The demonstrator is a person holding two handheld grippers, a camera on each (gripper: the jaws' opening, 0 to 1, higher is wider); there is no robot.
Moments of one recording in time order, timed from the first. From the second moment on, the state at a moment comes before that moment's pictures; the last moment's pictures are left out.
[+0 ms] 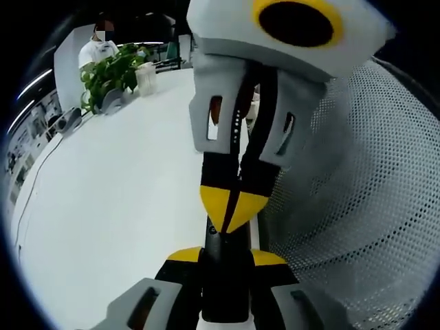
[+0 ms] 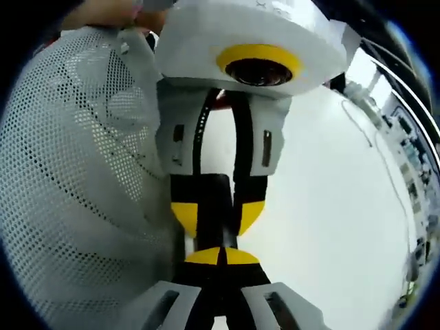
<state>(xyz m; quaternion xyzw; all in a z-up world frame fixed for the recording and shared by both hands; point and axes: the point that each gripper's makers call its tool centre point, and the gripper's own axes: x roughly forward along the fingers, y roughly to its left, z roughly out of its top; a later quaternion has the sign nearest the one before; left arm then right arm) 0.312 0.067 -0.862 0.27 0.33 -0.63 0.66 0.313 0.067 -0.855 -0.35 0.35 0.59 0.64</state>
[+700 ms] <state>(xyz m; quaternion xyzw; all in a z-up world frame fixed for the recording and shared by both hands) 0.312 0.066 -0.862 0.25 0.33 -0.63 0.66 0.325 0.064 -0.859 -0.25 0.52 0.57 0.59</state>
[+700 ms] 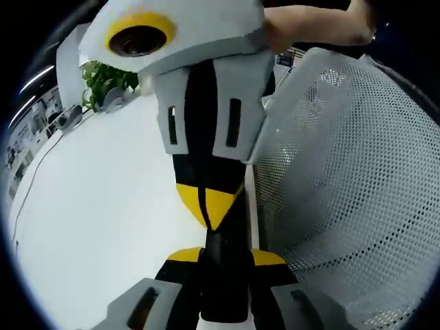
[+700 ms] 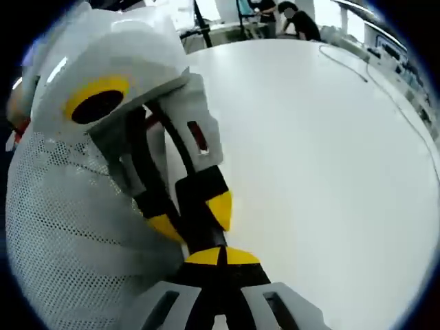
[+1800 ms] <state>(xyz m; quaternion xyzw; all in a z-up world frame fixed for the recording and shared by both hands) 0.312 0.066 -0.861 0.24 0.33 -0.63 0.66 0.311 0.076 -0.855 -0.36 0.36 0.61 0.61</state>
